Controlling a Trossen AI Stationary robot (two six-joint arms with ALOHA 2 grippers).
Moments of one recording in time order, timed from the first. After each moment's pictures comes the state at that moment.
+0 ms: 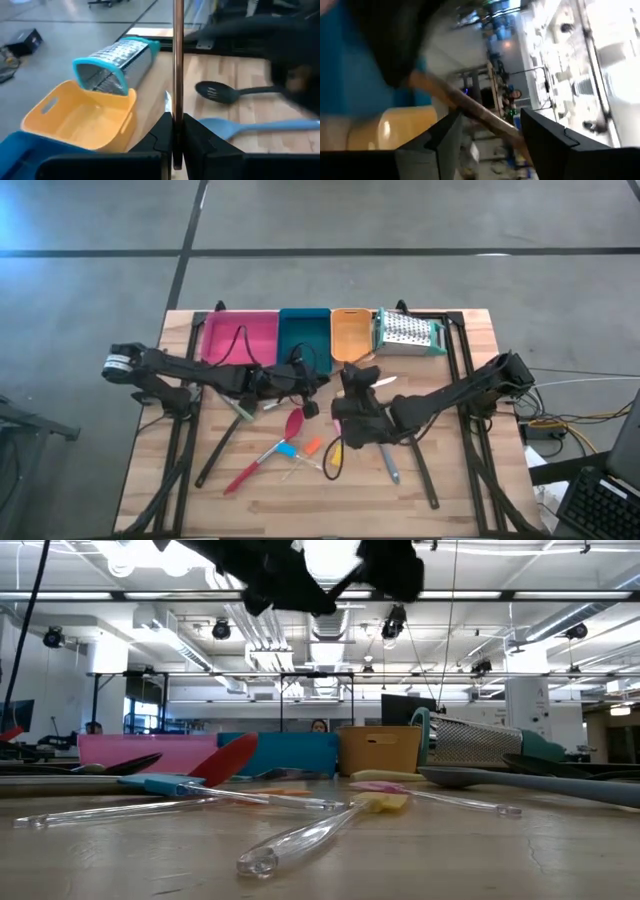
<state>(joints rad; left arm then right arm) -0.06 1.49 1.02 0.02 -0.38 -0.08 0.36 1.71 1.38 -0.32 1.41 -0.55</state>
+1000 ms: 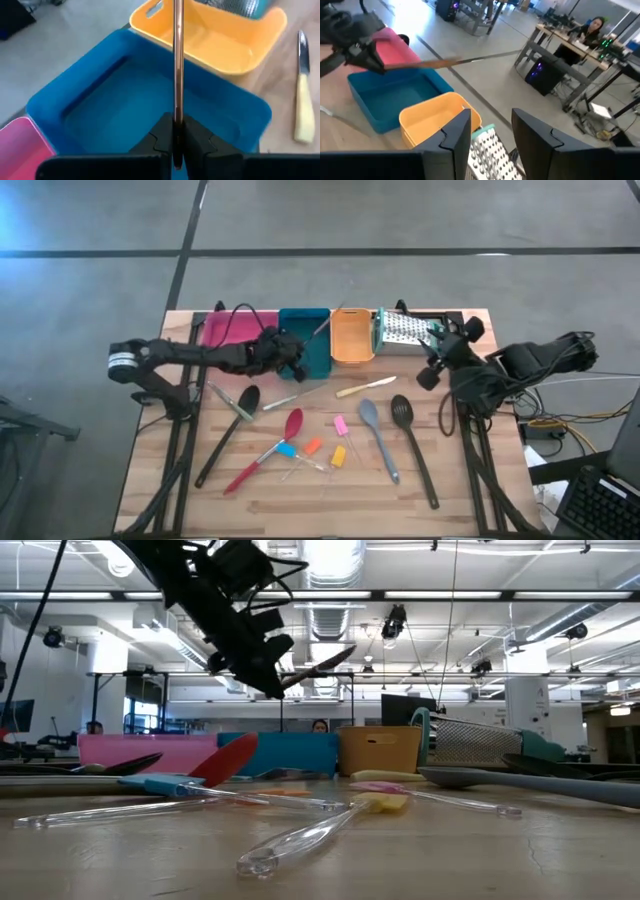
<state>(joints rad) 0.25 1.45 0.91 -0.11 -0.43 -0.22 0.37 0.98 1.21 -1.09 1.16 0.46</state>
